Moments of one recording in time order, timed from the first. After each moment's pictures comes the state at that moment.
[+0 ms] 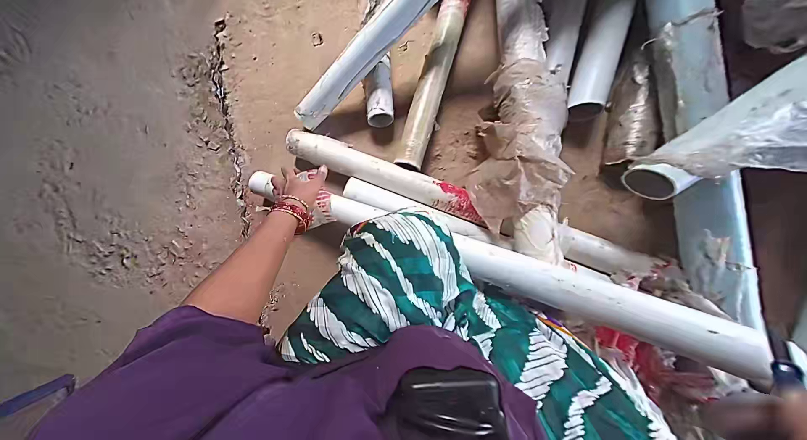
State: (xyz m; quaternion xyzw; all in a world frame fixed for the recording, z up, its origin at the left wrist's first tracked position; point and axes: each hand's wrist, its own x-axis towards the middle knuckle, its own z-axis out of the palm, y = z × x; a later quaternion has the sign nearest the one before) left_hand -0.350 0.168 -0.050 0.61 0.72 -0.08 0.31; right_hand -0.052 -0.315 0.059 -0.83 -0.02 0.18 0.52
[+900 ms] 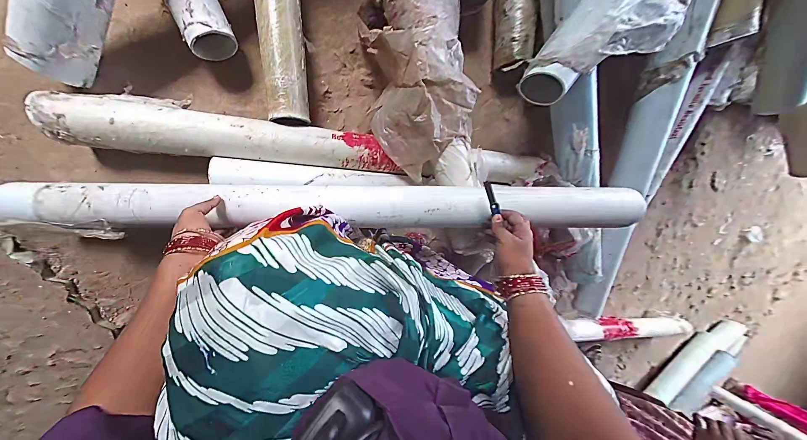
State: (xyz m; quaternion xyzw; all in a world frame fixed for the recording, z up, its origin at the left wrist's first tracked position) left_hand -0.317 0.149 -0.205 0.25 0.76 0.05 0.60; right_hand -0.040 -0.235 -0.114 -0.92 0.03 0.23 0.33
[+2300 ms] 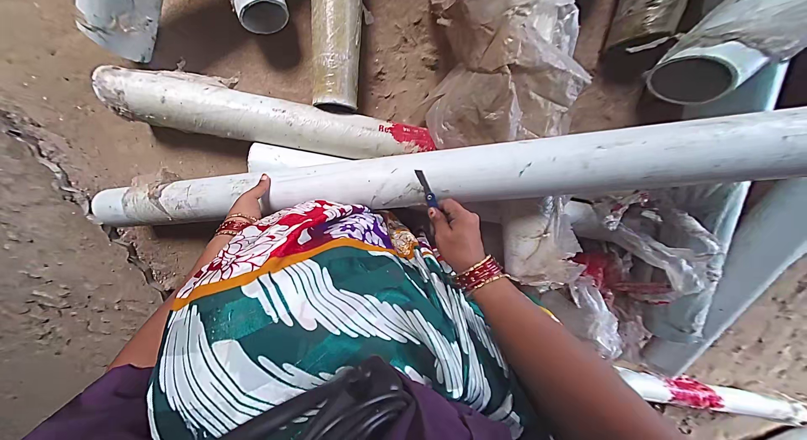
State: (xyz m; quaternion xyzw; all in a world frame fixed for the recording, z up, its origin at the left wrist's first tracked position) left_hand -0.282 0.149 -0.219 0.22 0.76 0.01 0.61; right_hand -0.084 -0.102 -0.185 -0.86 -0.22 0.39 0.25
